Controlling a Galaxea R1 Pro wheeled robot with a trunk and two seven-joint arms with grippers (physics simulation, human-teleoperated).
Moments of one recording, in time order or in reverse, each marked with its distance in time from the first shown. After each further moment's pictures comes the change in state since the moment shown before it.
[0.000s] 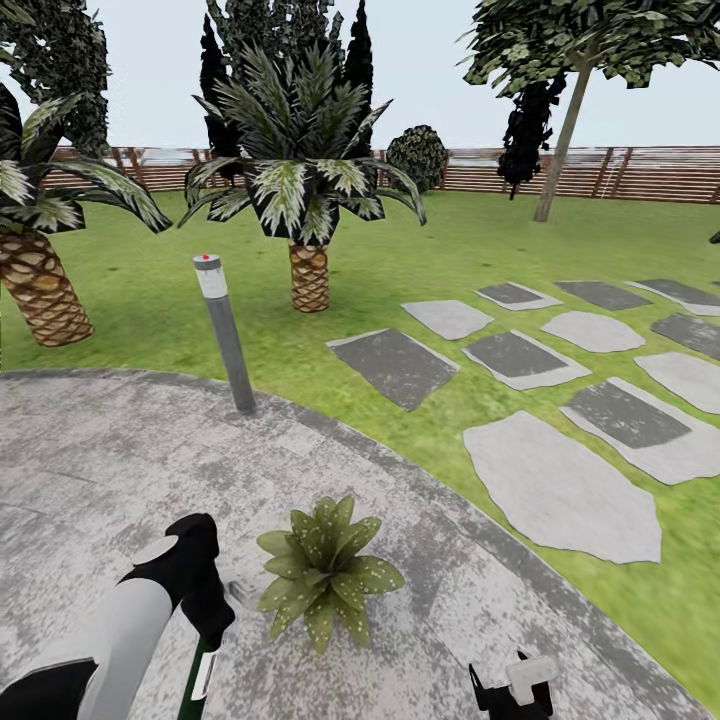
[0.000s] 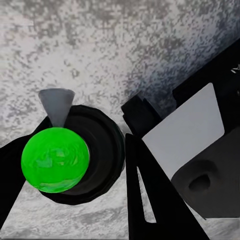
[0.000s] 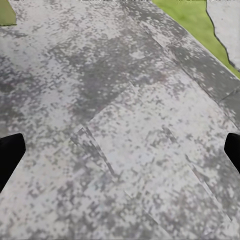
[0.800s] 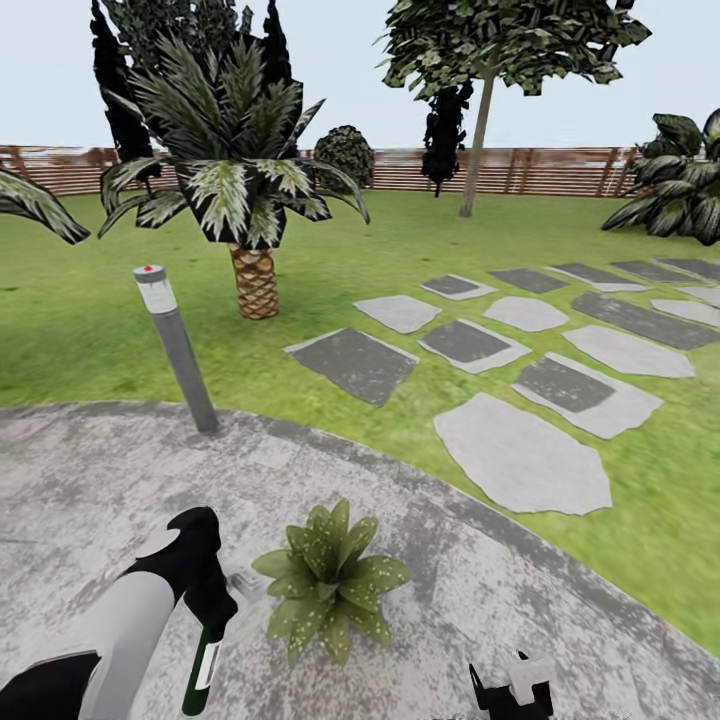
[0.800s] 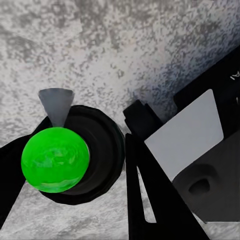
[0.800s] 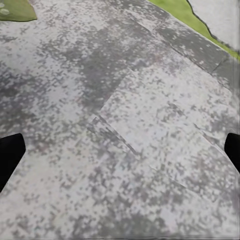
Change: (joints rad) left arm -0.018 -0.005 0.001 -0.001 0.000 0.009 0.001; right arm 0.000 0.000 -0.003 -0.001 -0.002 0.000 -0.001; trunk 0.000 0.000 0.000
